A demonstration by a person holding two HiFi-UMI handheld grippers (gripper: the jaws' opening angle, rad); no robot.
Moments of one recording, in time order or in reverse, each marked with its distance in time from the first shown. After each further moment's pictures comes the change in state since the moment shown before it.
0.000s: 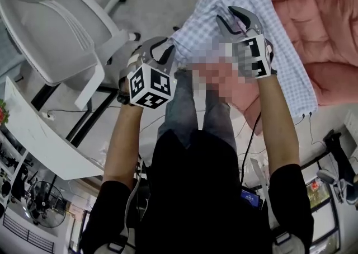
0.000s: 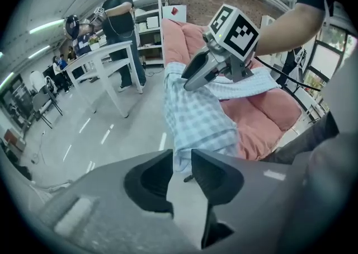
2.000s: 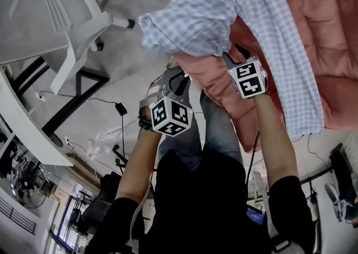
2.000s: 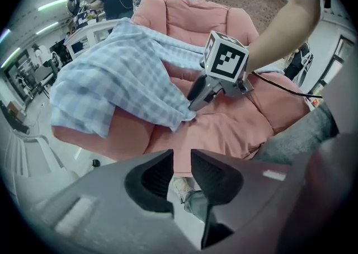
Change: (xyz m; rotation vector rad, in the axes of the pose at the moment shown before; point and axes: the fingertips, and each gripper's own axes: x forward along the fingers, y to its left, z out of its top) left arm 0.084 -0.203 -0.049 -0.175 0.113 -0.012; right arm 0.017 0.071 -0.270 0.175 0.246 0.244
